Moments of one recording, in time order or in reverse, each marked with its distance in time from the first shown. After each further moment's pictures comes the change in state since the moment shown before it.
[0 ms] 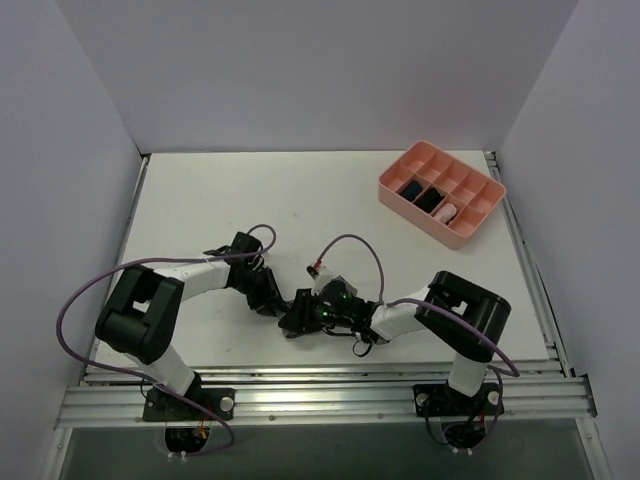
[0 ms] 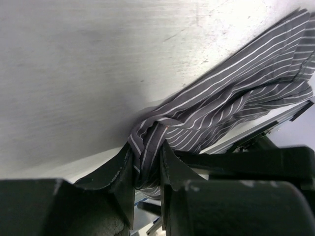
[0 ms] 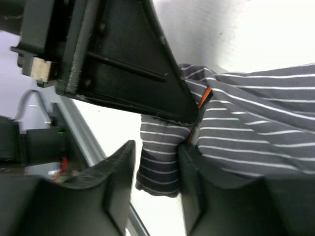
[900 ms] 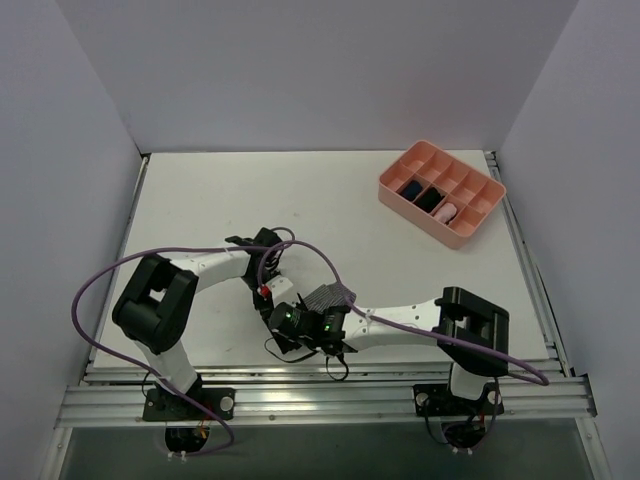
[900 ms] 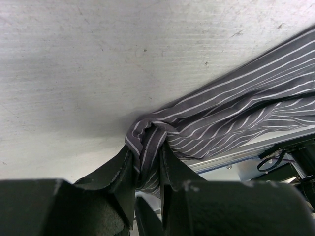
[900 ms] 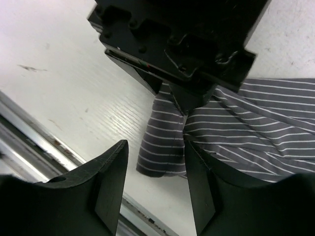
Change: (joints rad) left arm -0.121 0.108 0.214 -0.337 -0.153 0.065; right arm 0.290 -0.092 0.438 -0.926 0.517 -0.373
